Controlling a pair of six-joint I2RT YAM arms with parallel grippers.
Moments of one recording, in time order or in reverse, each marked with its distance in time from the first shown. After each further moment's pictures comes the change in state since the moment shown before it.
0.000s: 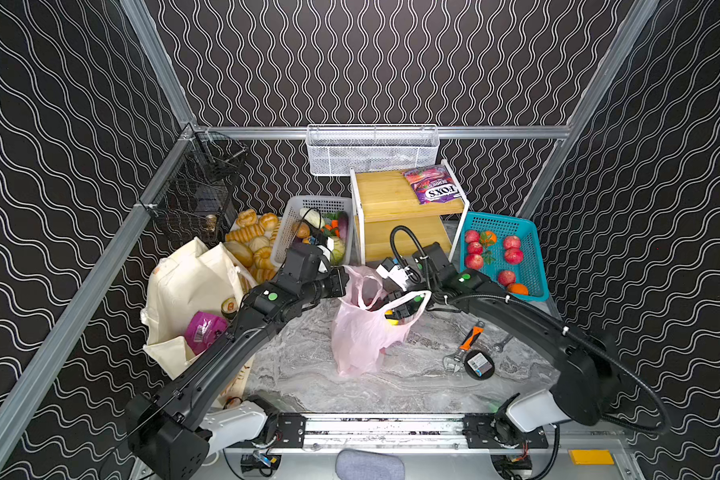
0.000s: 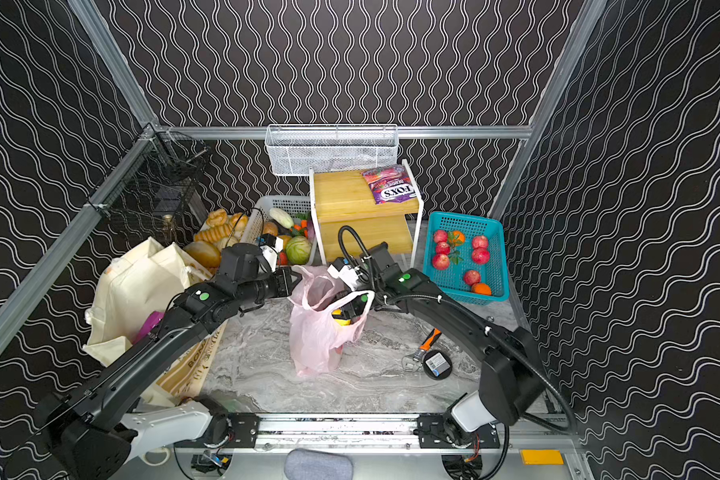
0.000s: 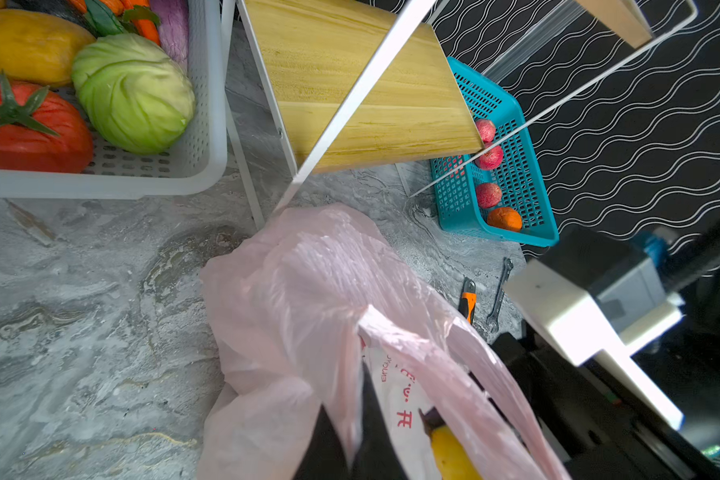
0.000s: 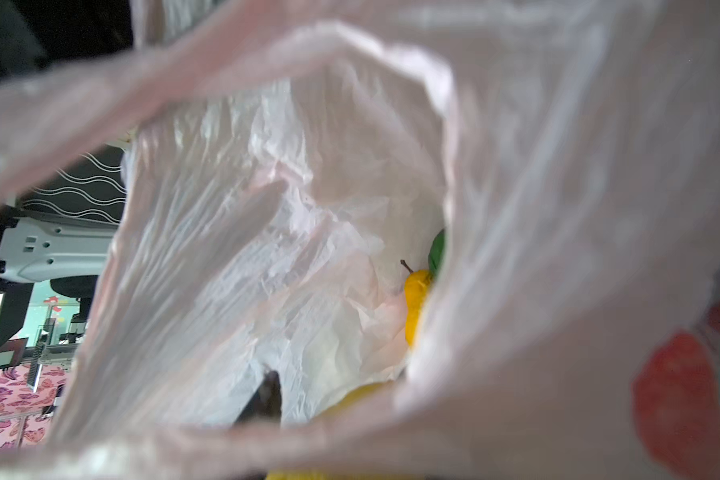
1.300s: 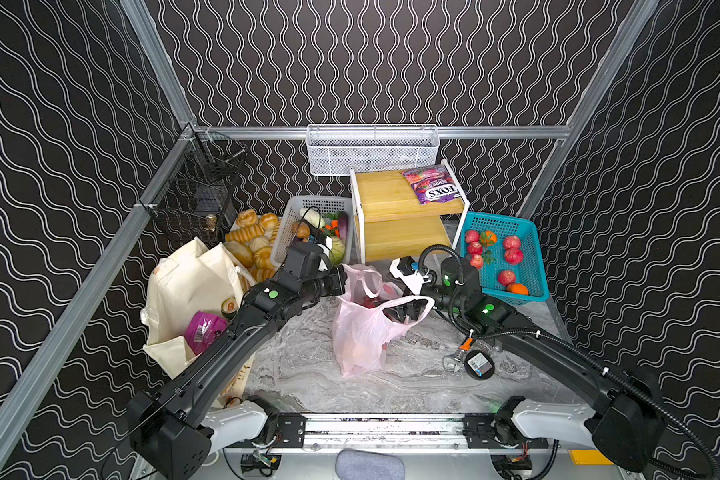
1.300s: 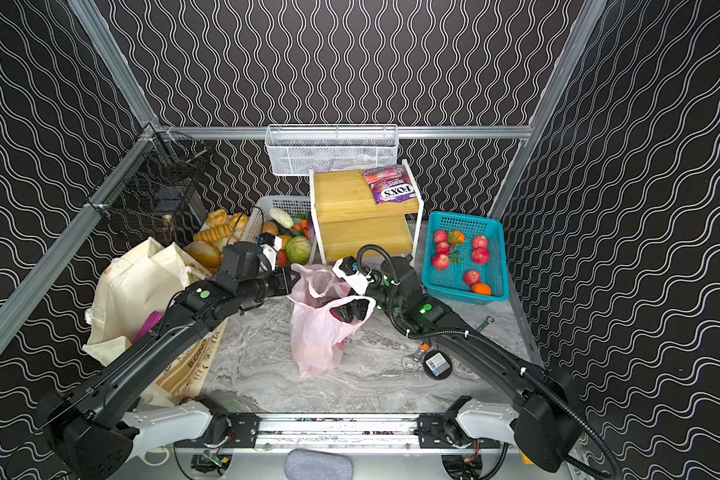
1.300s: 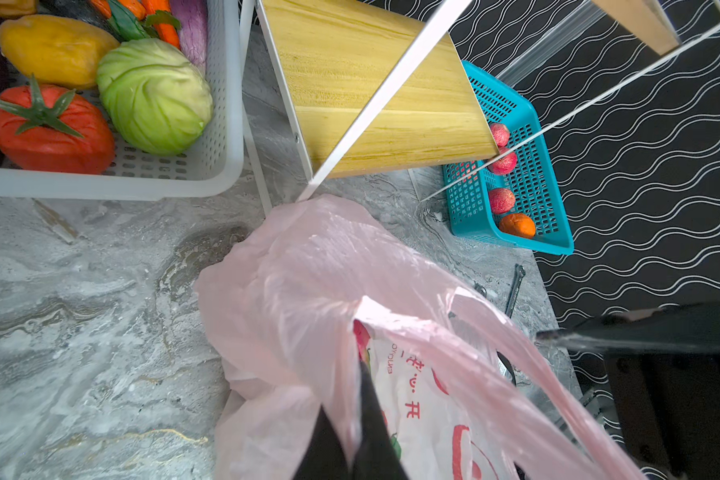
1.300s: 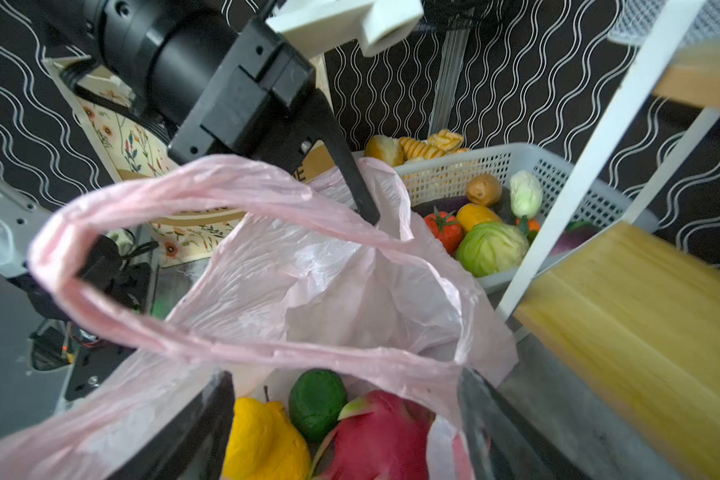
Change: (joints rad) left arm 0.008 0.013 0.014 -0.017 -0.023 0.000; right arm 0.030 -0.298 -0.318 0.562 0.266 -0.481
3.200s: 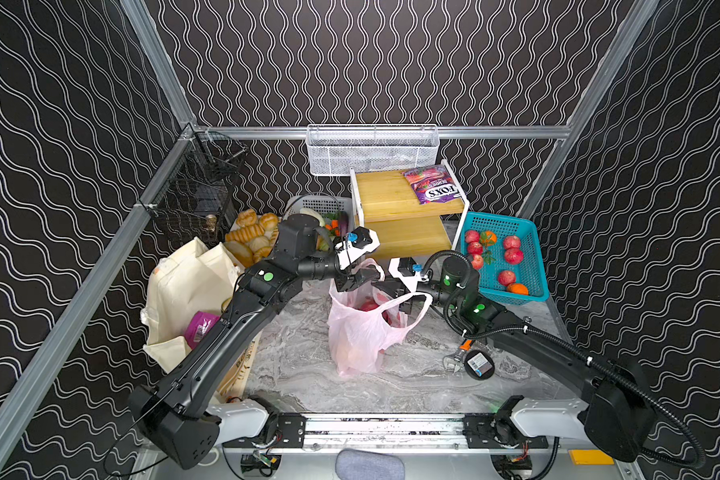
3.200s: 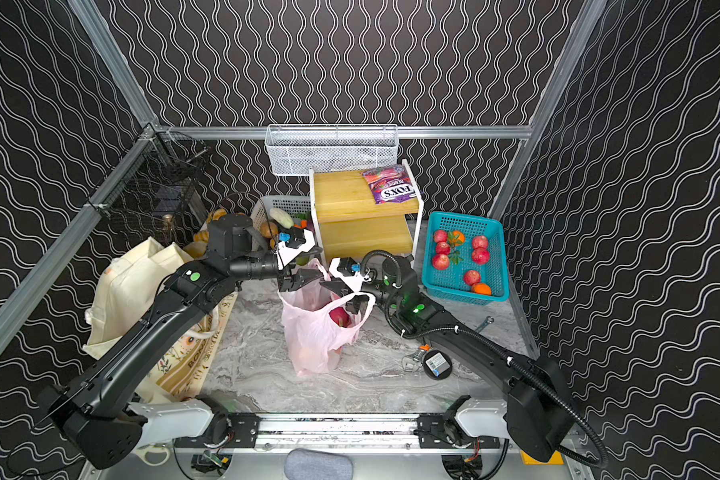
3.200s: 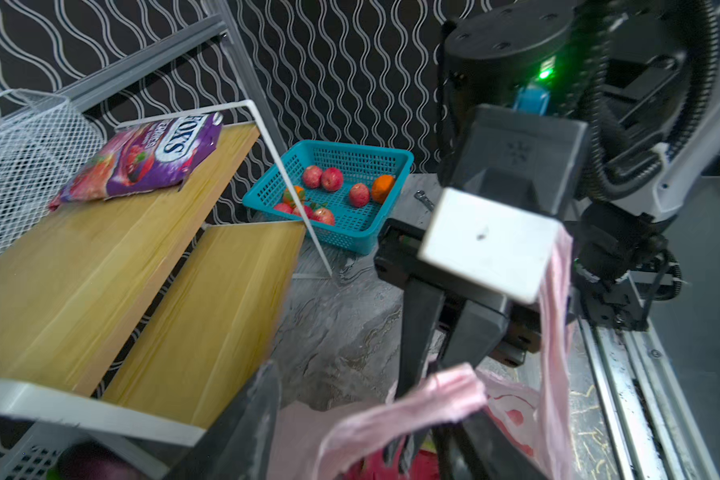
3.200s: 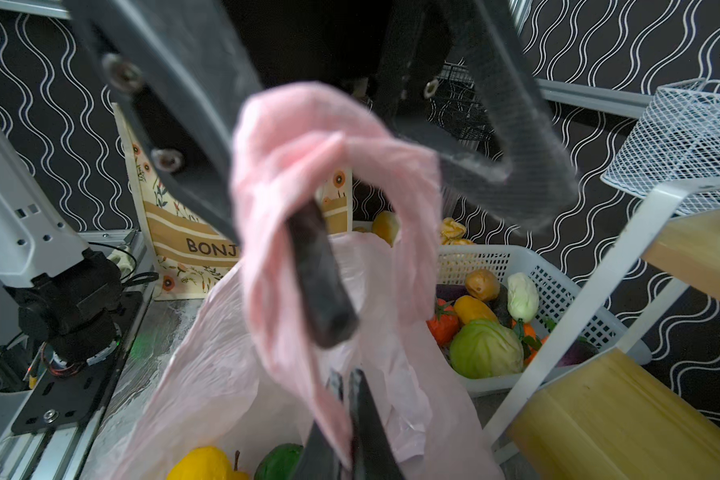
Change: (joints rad) left arm 0.003 0.089 0.264 0.031 0.571 1.072; right arm -0.004 0.055 -0.030 0.286 -0.109 -0.014
